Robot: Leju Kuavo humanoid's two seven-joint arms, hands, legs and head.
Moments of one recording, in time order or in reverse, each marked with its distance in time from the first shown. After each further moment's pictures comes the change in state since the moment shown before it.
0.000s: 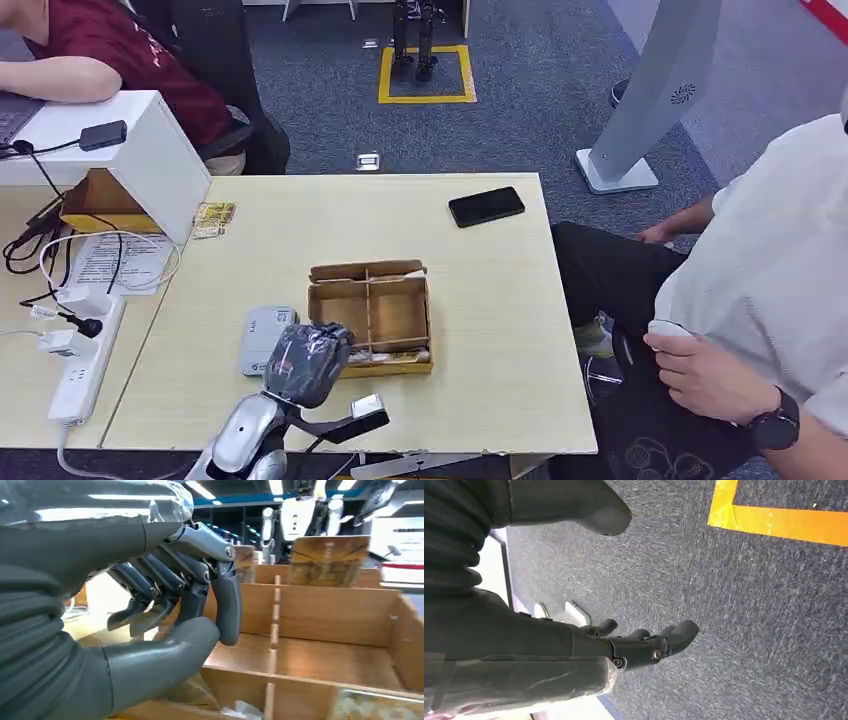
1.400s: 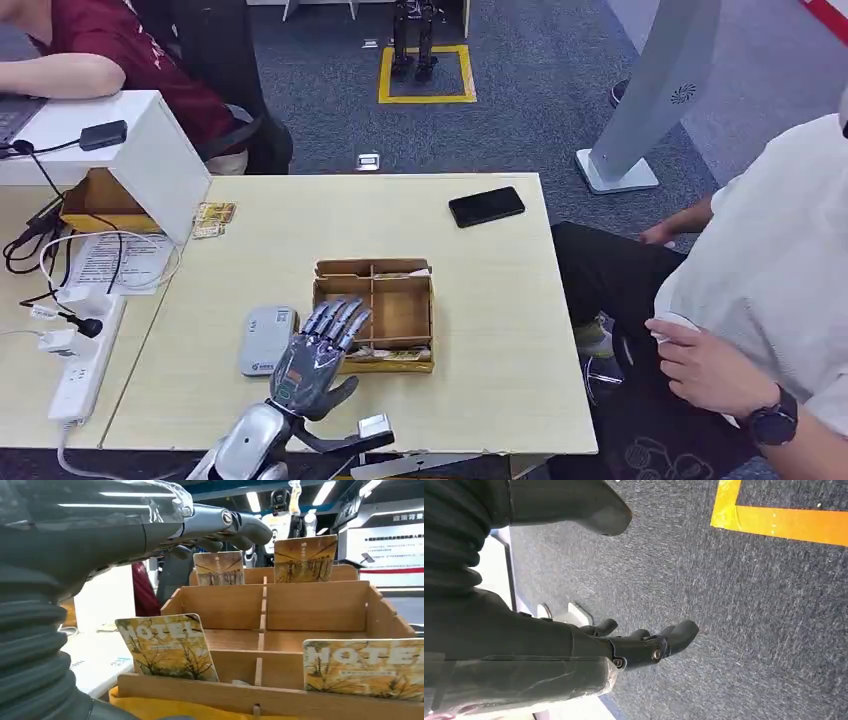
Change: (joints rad) left arm -0.001 0.054 -0.105 -0.010 -0.052 0.053 0.032; right arm 0.000 0.000 0.006 0.000 -0.010 0.005 0.018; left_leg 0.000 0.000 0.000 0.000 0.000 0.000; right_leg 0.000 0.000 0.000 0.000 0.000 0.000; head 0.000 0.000
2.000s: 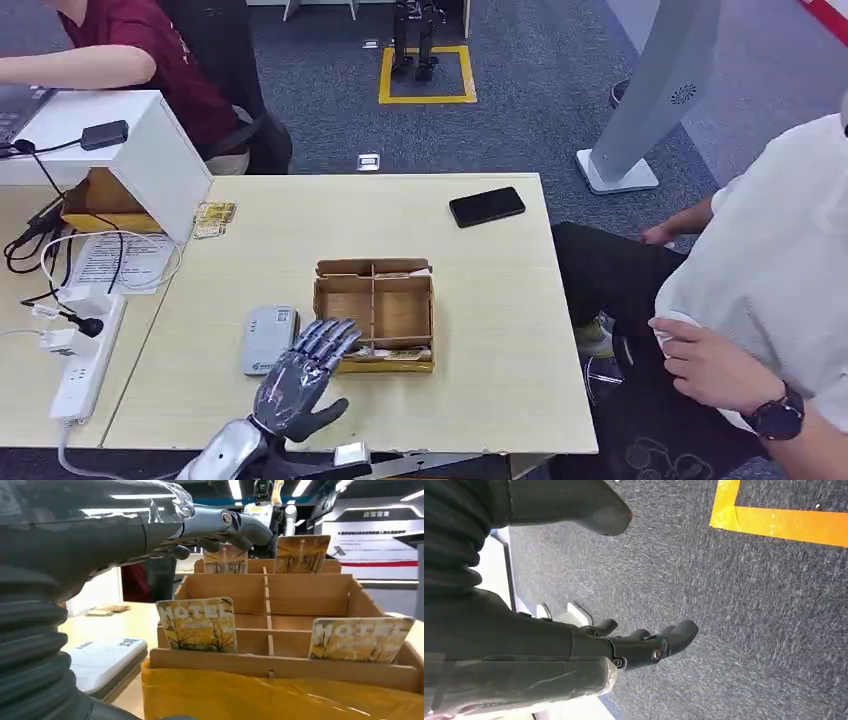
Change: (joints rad) left arm 0.061 0.085 -0.004 -0.070 0.108 -0.017 -0.107; right arm 0.000 0.000 0.011 0.000 -0.009 0.002 0.000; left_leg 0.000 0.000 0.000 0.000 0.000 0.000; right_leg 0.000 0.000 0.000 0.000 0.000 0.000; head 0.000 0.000
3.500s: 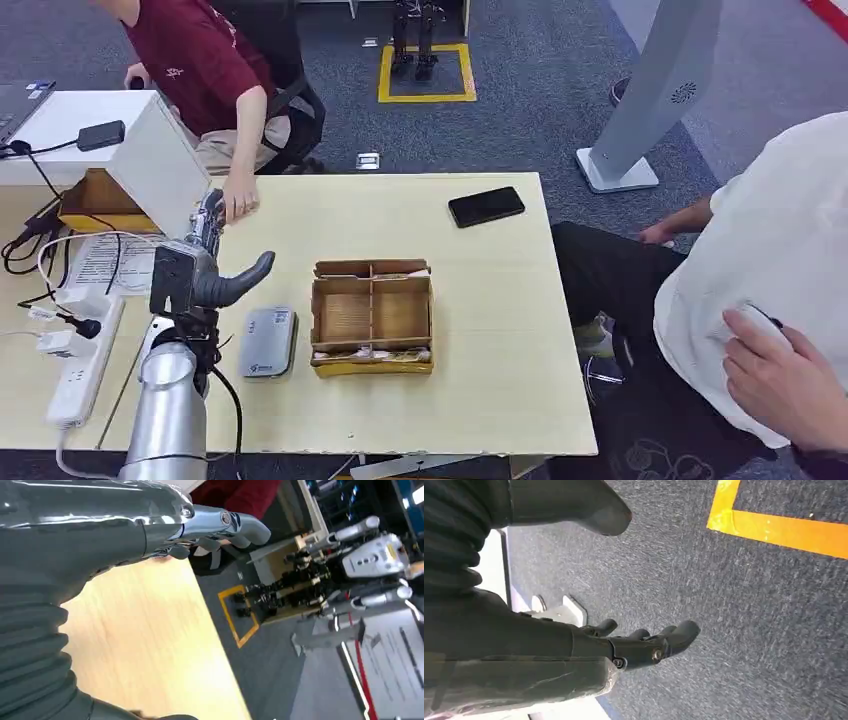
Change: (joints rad) left arm -0.299 -0.294 0.724 0.034 0.822 -0.610 -0.163; right arm -0.004 0.003 0.060 0.003 -0.015 0.016 0.000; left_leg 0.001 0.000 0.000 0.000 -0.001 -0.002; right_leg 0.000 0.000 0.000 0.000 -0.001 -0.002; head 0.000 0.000
